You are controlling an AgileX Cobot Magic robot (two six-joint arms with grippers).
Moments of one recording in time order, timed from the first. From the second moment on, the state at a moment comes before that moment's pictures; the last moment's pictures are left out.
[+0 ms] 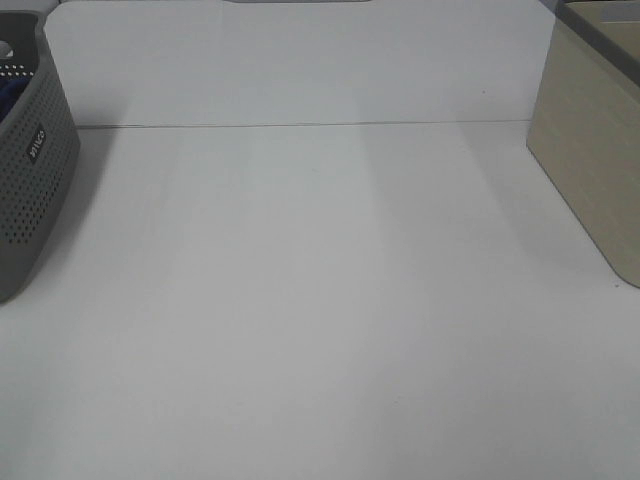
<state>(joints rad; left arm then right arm) -0.01 0.03 -0.52 0.06 1.08 0.07 -0.03 0.00 -0.46 0.18 1.12 -0.17</state>
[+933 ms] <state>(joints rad) -0.01 1.17 -1.44 0.34 1.21 0.90 -0.03 0.00 -0.46 0.18 1.12 -0.17</state>
